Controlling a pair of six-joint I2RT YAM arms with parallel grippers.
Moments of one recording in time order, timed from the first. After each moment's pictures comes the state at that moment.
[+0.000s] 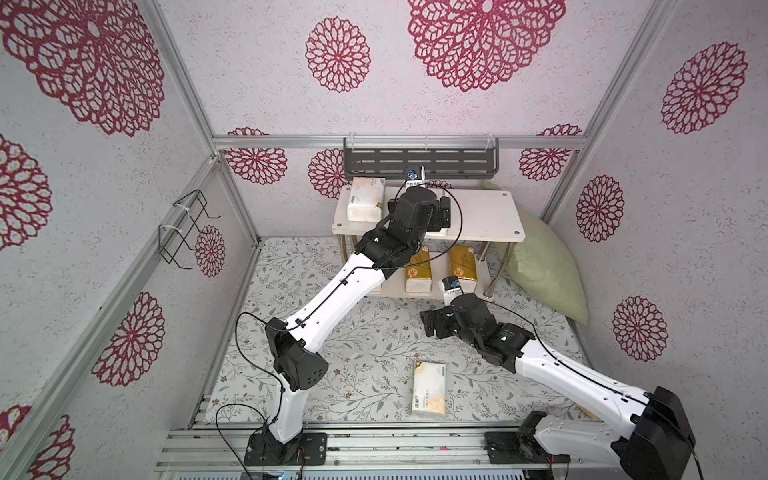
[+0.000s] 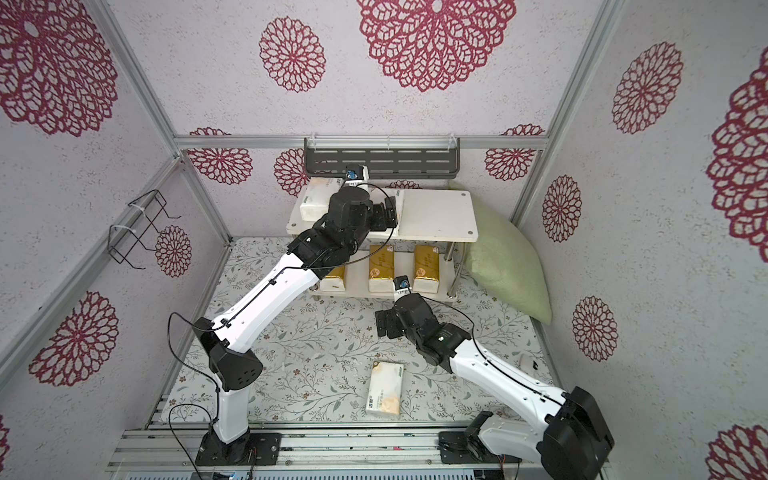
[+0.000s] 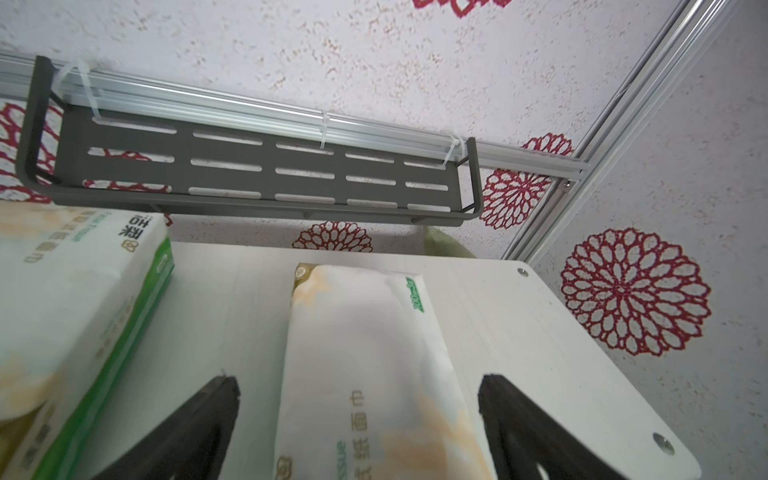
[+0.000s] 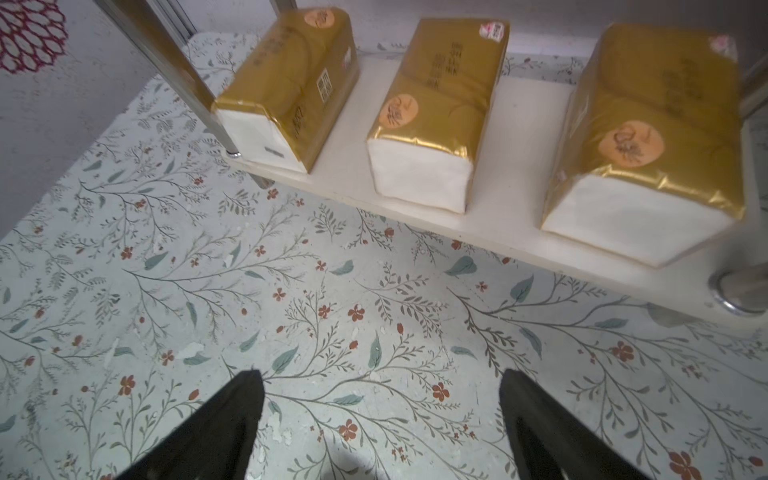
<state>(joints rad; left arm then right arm) -0.78 1.99 2.27 -0.50 -0.50 -0.36 0.78 1.16 0.87 -0.32 0.23 0.36</state>
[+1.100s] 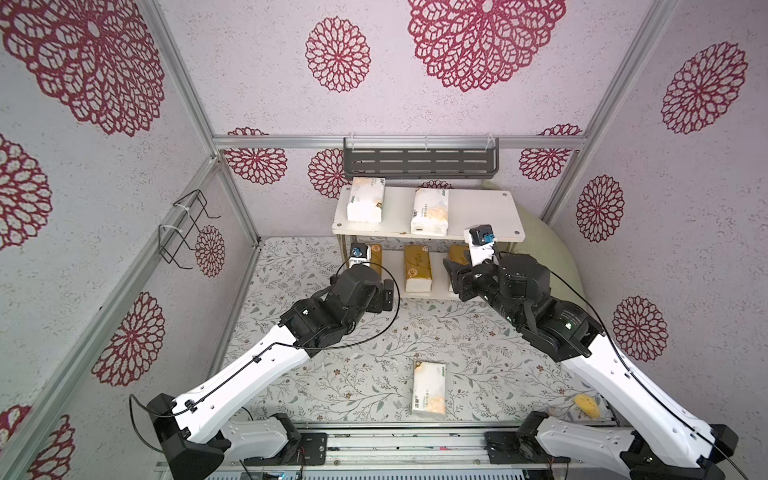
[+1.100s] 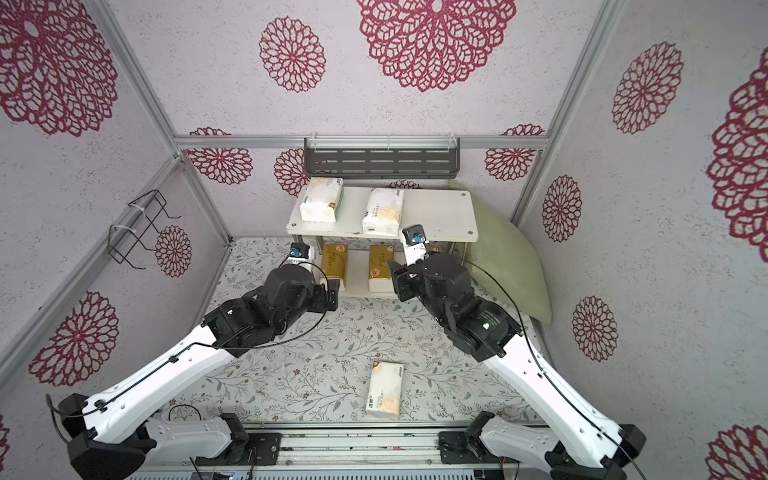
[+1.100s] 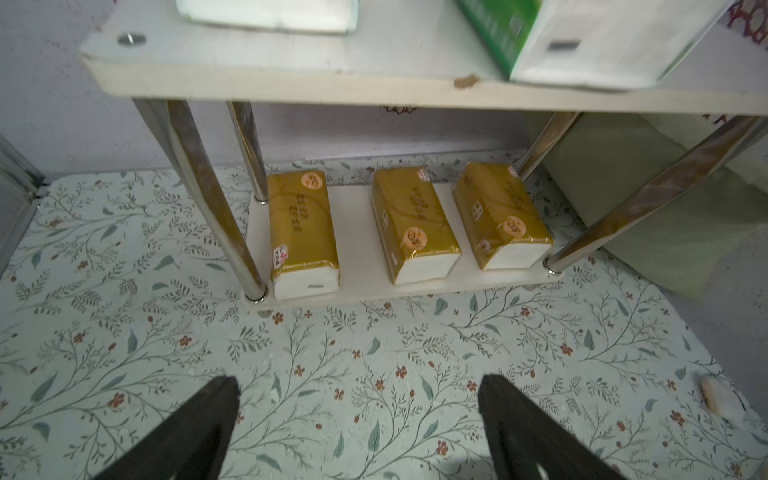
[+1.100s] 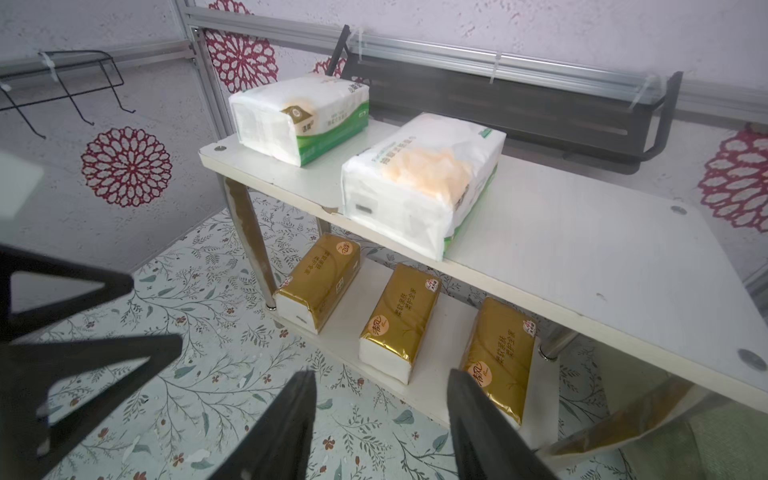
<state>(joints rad) -0.84 1.24 1.28 -0.68 -0.48 -0.50 0.74 1.13 1.39 -0.53 0.30 0.04</state>
